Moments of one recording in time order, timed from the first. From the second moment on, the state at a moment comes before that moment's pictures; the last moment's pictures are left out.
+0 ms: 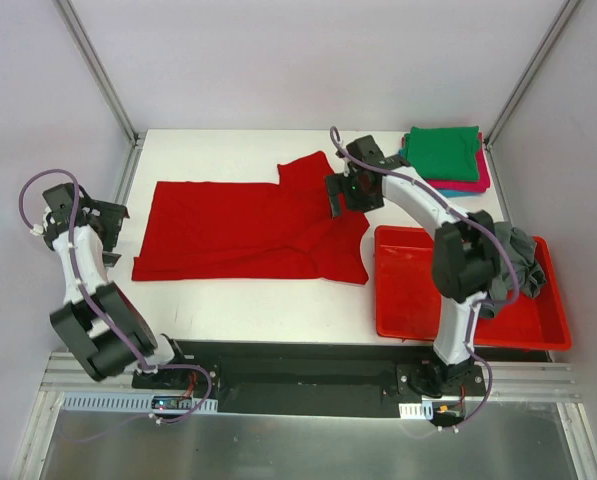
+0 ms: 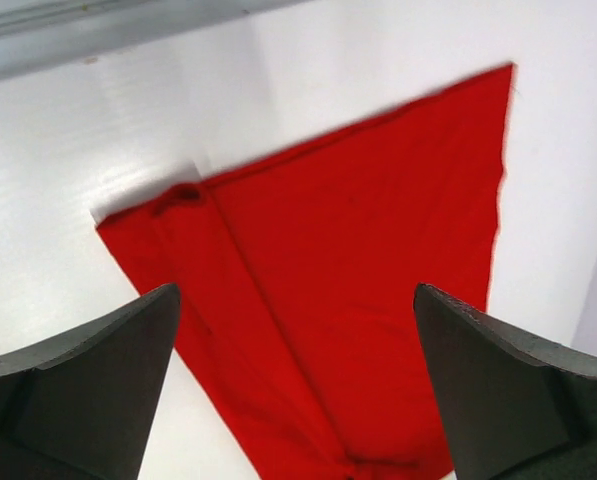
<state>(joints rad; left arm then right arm) 0.60 1.41 1.06 -0.65 0.07 -0.89 0.46 2.02 1.71 -0.79 -0.07 0.15</state>
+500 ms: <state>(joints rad) 0.52 0.93 0.57 -0.58 0.16 -0.82 0.71 1.81 1.30 -0.53 -0.31 0.26</state>
